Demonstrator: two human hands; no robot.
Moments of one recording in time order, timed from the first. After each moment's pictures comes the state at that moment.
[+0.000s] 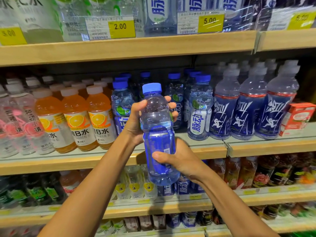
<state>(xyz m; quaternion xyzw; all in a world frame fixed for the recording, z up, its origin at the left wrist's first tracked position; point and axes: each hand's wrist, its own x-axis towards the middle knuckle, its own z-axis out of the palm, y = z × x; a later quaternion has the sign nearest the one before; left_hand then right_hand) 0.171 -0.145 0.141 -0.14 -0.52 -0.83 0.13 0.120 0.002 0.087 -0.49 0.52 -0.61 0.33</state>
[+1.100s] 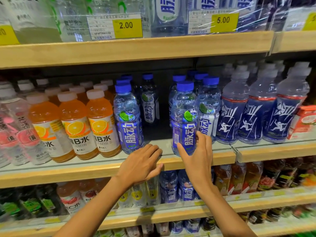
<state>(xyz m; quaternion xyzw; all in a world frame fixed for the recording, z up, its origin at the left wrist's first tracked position) 0.201 -0.187 0.039 -0.05 -0.96 0.14 0.25 0.095 -0.032 0.042 -0.28 0.76 -0.55 -0.19</state>
